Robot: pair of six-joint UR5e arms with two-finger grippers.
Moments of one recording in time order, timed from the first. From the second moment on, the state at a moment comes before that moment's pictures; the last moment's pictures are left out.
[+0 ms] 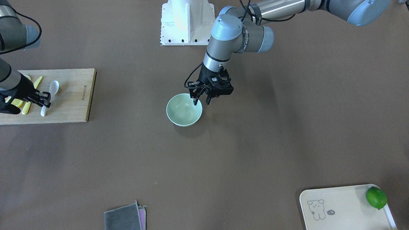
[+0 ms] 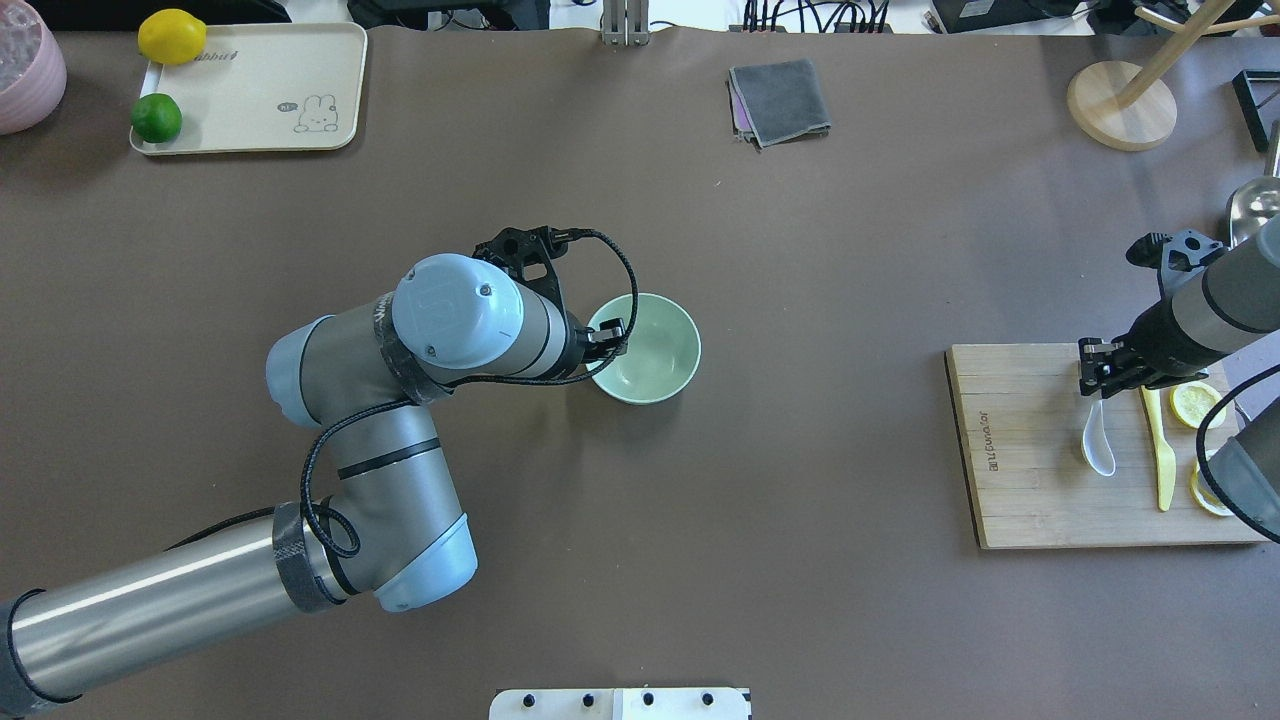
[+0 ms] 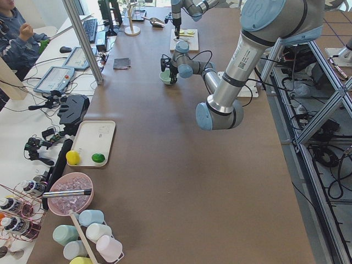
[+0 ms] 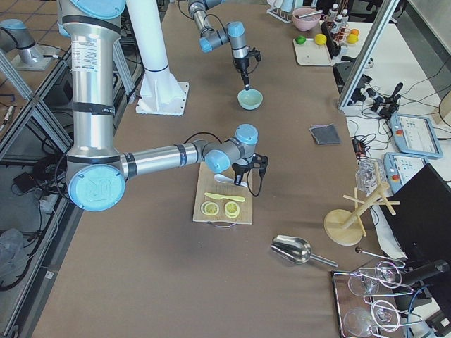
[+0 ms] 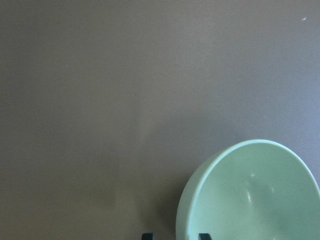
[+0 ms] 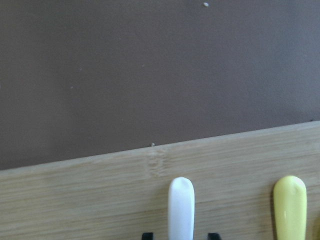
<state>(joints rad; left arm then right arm) -0.49 -2.25 -1.59 -1.92 -1.72 -1.47 0.93 -1.60 1.71 -1.19 2.20 0.94</state>
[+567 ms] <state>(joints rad) -0.53 -2.22 -1.71 -1.83 -1.75 -1.42 0.93 -1.59 1.75 -1.20 2.22 0.94</state>
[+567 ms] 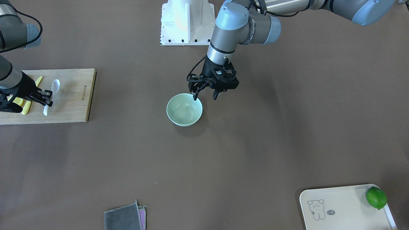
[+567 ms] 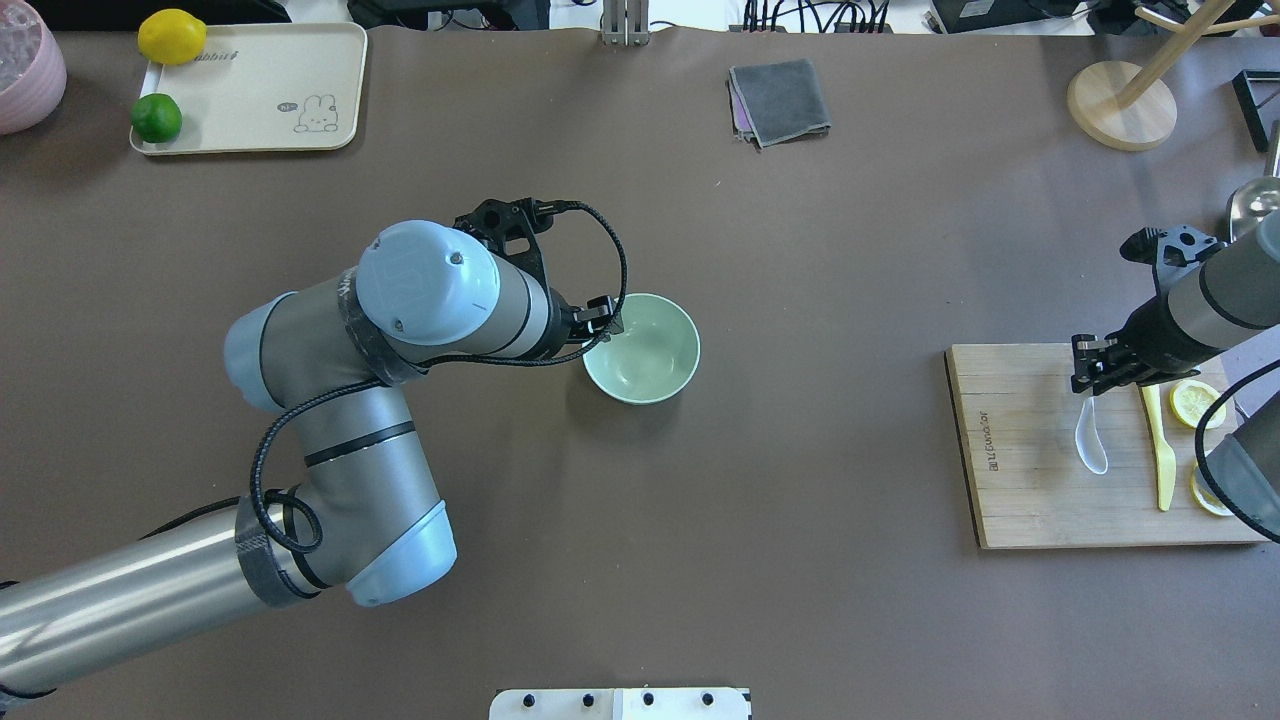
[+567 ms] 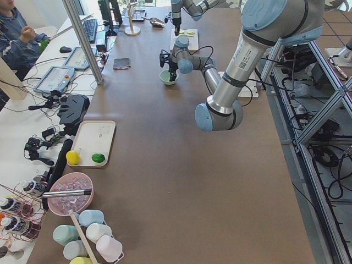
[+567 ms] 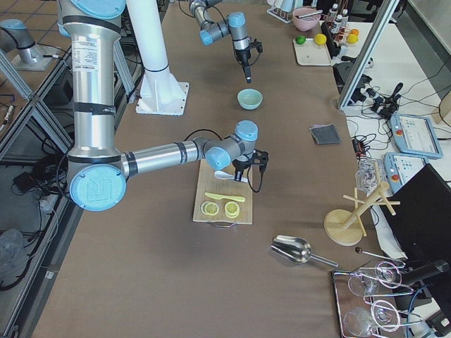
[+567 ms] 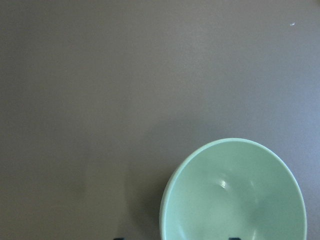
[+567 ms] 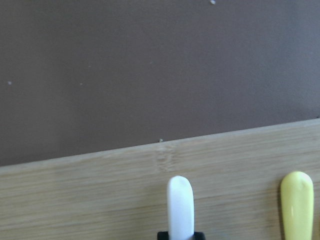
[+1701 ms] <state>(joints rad) -0.93 -1.75 -1.95 -1.82 -2.12 -0.83 0.75 -1.01 1.67 -1.42 2.10 1.31</state>
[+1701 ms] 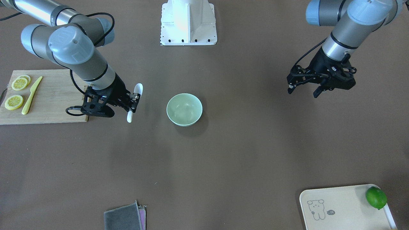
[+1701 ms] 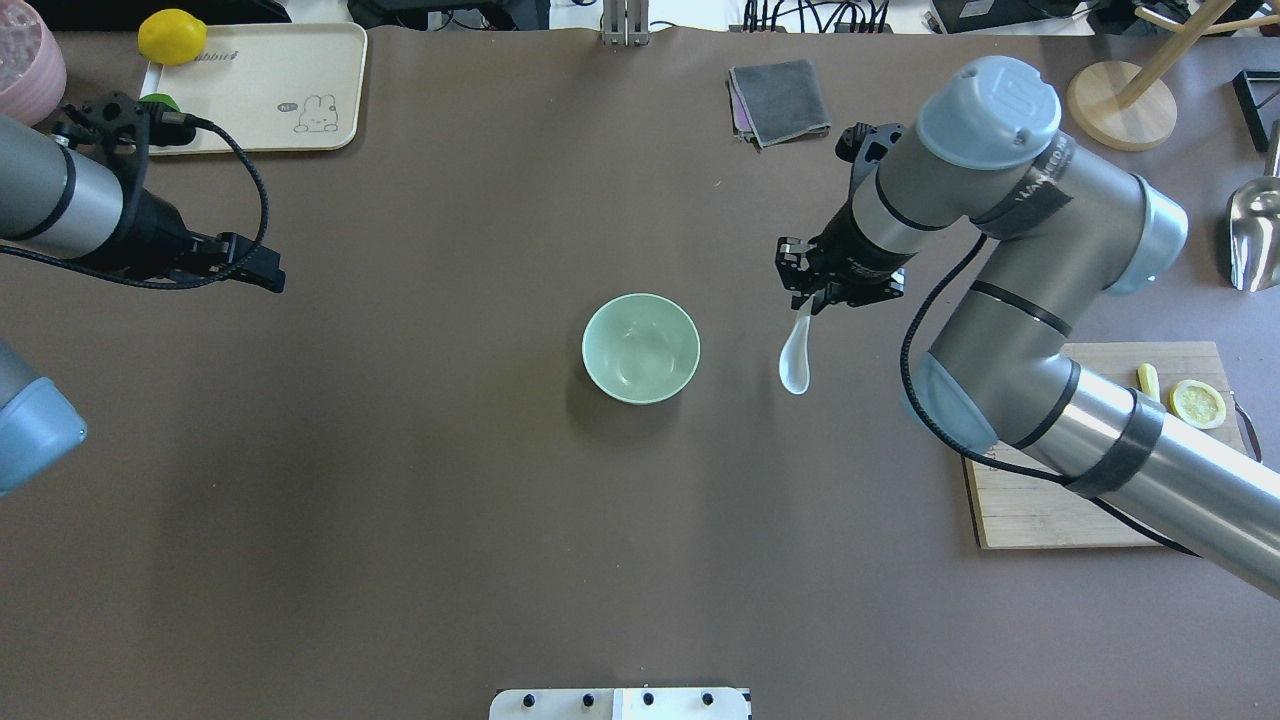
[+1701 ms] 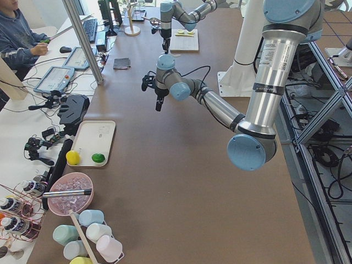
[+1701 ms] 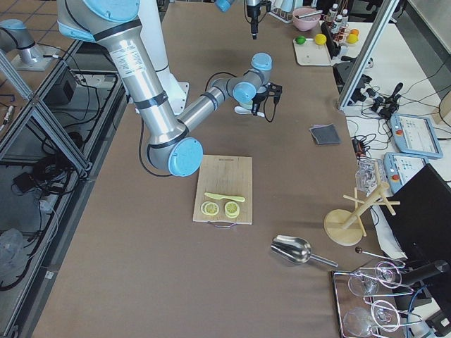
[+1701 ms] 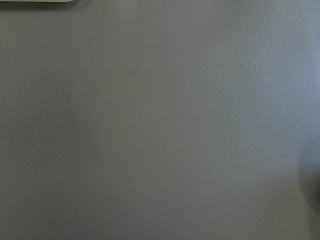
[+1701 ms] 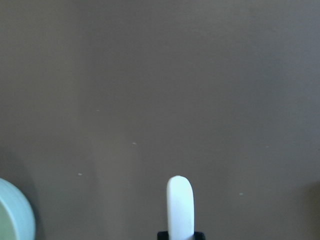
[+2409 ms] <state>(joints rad) -0.96 -1.75 -1.91 -1.82 -2.14 -0.78 0.70 -0.77 1.44 -1.41 1.96 1.42</state>
